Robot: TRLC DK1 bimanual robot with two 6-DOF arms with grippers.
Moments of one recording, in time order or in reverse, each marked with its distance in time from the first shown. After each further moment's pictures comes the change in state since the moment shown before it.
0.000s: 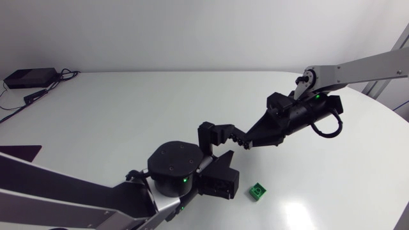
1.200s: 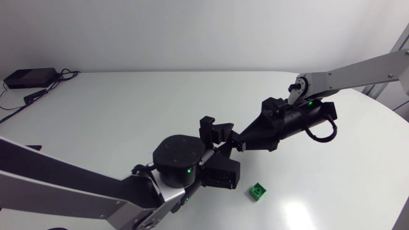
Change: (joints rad) left arm 0.027 0.047 0.043 0.032 0.000 0.000; right arm 0.036 0.007 -0.048 -0.022 -0.106 0.021
